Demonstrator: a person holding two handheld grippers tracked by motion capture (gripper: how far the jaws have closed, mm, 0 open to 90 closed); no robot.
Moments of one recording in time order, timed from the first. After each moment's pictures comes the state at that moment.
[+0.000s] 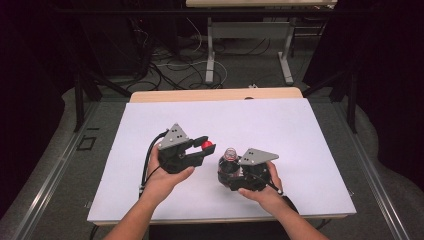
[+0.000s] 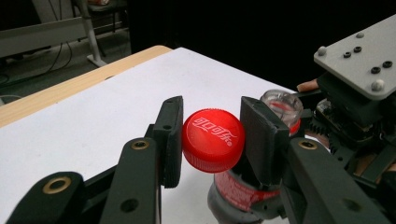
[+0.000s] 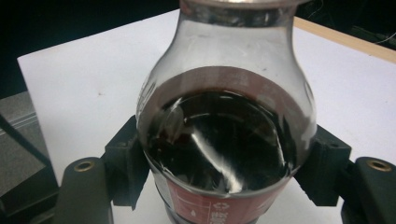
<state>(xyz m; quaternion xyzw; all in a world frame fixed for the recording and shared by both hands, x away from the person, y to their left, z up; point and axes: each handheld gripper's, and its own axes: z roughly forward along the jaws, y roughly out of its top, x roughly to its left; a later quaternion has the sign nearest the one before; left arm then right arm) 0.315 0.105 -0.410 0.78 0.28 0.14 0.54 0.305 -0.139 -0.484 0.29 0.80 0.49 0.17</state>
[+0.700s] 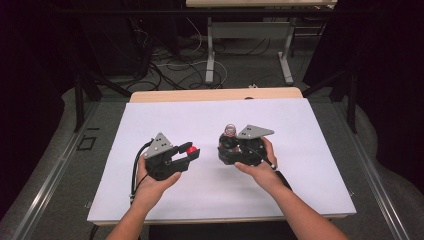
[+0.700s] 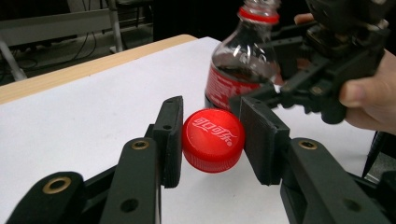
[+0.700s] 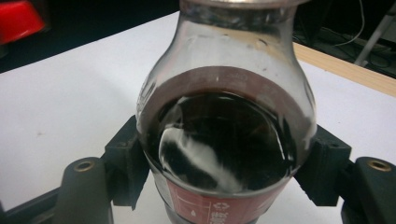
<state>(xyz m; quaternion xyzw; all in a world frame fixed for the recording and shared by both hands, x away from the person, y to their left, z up) 0.312 0.137 -0.443 0.77 0.32 0.16 0.53 0.365 -0.135 -0.471 0.33 0.79 0.48 0.20</state>
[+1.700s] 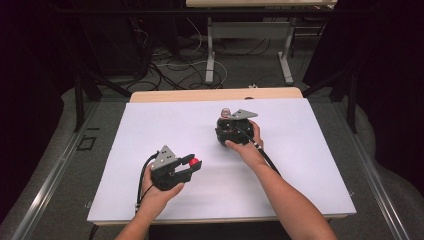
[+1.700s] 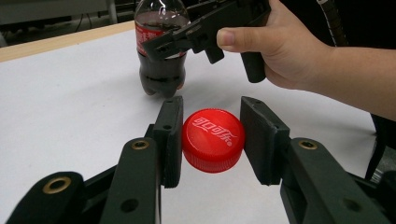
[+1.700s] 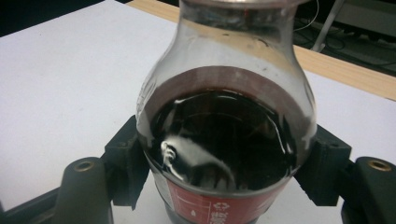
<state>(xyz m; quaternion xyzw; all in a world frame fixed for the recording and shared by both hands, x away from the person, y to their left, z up) 0.308 0.135 -0.484 0.78 0.33 0.15 0.52 0.455 -0.117 -0.511 0.39 0.77 0.46 0.23</state>
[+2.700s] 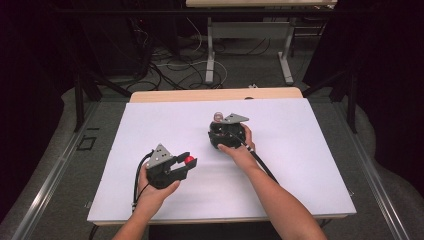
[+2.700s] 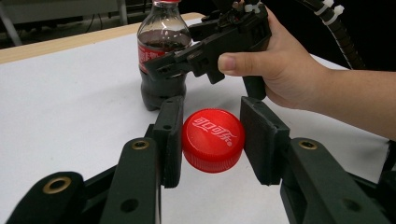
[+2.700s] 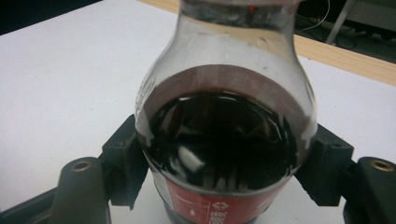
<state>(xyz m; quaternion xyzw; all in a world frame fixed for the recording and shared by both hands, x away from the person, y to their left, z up) 0.310 0.145 -0.484 0.77 0.34 0.15 0.52 0.455 -0.095 -0.529 0.38 0.77 0.46 0.23</state>
